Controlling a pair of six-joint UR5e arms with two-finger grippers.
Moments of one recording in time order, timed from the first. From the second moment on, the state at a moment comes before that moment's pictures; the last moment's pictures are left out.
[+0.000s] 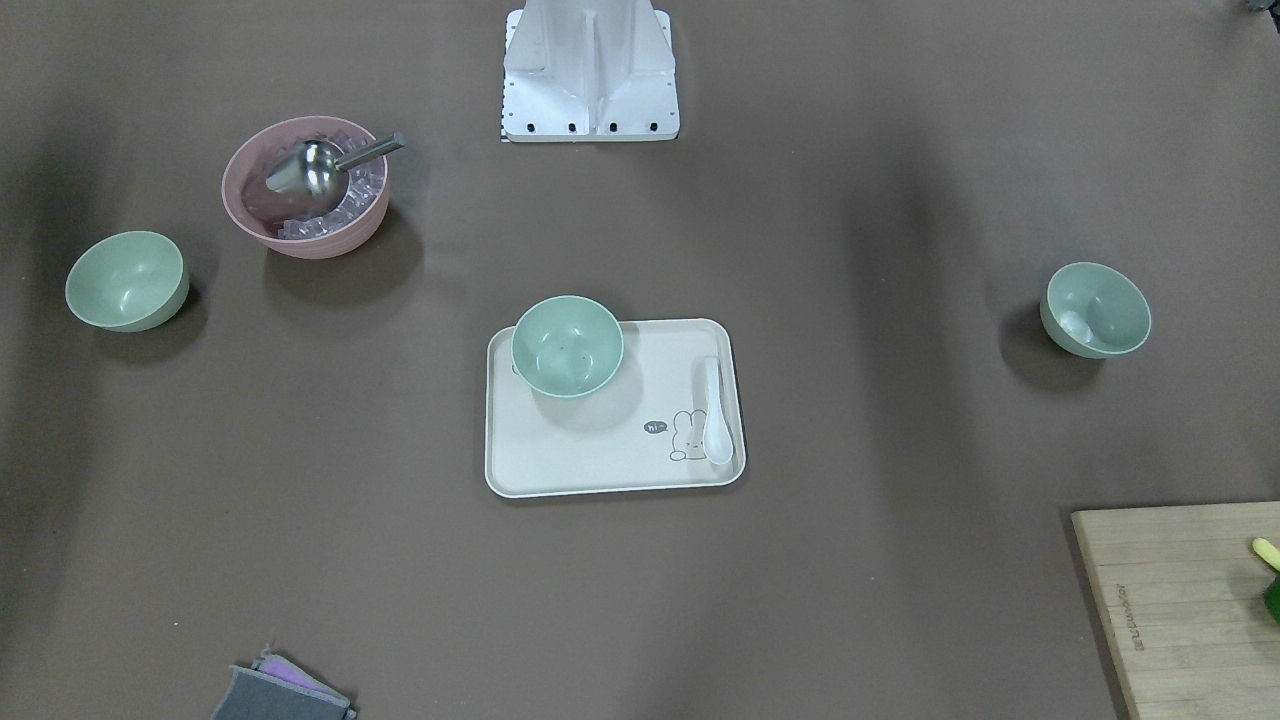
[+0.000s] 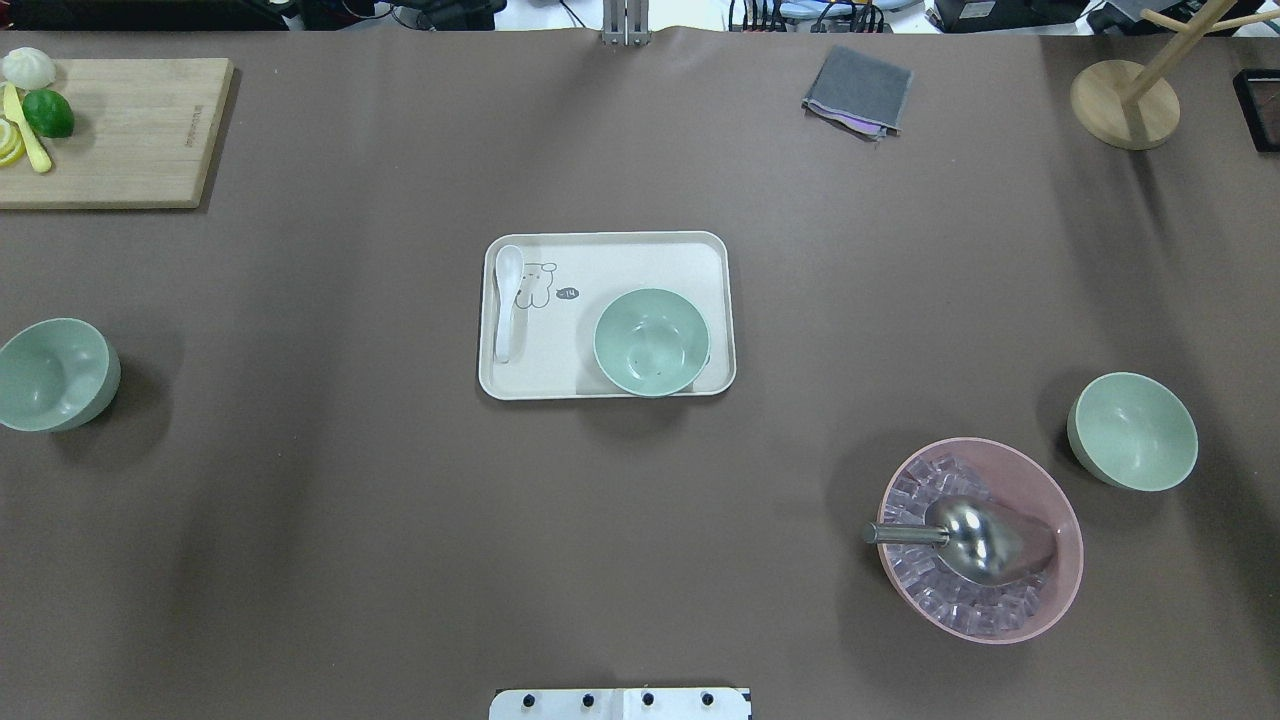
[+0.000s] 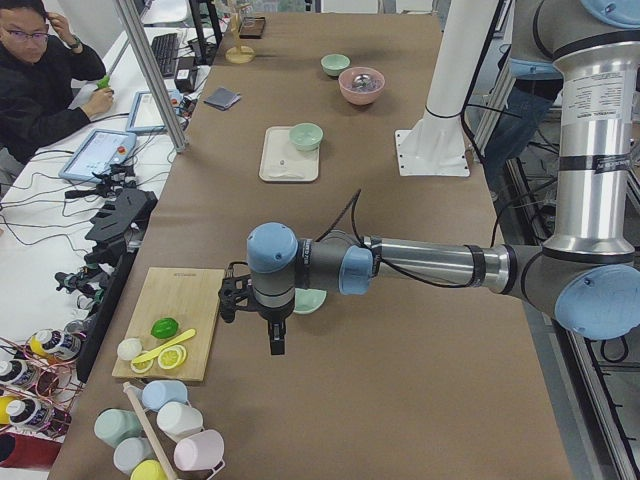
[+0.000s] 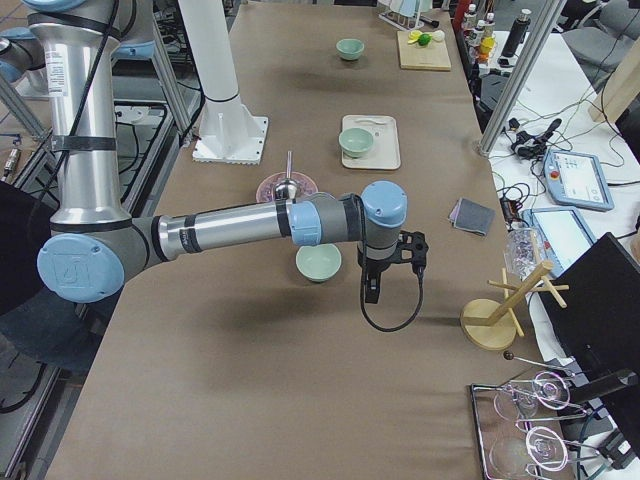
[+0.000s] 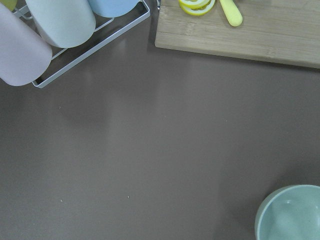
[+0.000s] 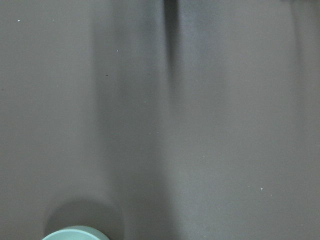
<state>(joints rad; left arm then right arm) -1.59 -1.52 -1.70 -1.60 -2.32 -0.20 1.50 -1.56 1.77 -1.63 2.40 0.19</state>
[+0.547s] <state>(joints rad) -1.59 -1.54 -1.70 -1.60 -2.32 -0.20 1.50 -1.55 1.77 -1.63 2.40 0.19</state>
